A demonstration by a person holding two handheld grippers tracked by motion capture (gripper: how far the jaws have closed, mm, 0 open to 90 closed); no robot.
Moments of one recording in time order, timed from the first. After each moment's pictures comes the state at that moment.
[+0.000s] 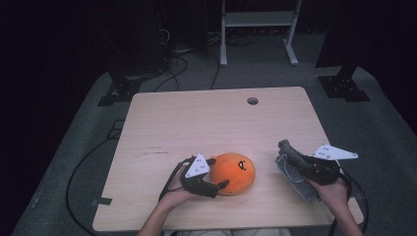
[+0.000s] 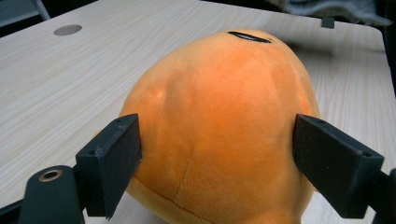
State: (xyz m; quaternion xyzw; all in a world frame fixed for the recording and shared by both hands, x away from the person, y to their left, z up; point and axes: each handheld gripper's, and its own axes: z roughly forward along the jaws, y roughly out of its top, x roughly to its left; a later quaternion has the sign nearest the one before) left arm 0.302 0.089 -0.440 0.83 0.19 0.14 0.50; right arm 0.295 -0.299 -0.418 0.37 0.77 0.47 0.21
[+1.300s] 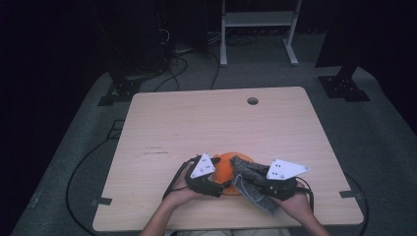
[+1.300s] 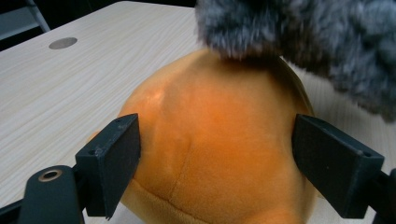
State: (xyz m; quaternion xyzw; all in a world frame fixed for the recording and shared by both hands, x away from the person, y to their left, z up) left arm 0.303 0.077 -0.440 0.83 0.18 0.15 0.51; right arm 0.264 -0.183 -0.409 0.20 0.82 0.51 0.18
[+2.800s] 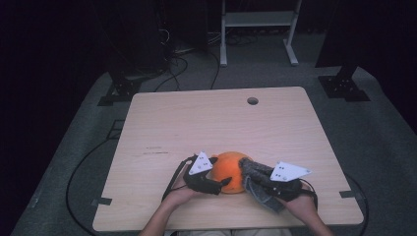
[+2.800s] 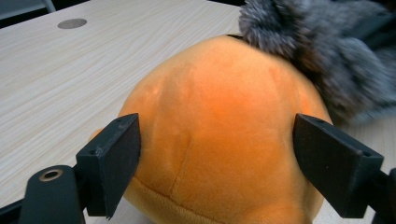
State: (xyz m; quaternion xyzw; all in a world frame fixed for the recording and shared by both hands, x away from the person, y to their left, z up) left arm 0.309 0.082 -0.448 0.82 0.22 0.14 0.50; right arm 0.269 -0.202 -0.430 0.22 0.83 0.47 0.20
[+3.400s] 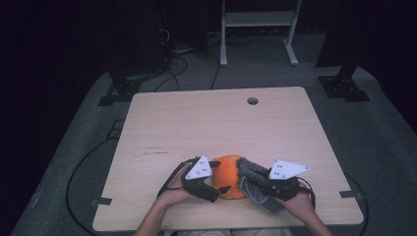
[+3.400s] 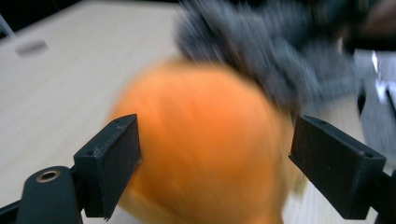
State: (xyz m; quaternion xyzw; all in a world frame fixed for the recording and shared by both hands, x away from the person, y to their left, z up) left arm 0.298 0.088 -0.427 0.83 0.14 0.12 0.52; right arm 0.272 -0.195 -0.428 0.21 0.83 0.49 0.16
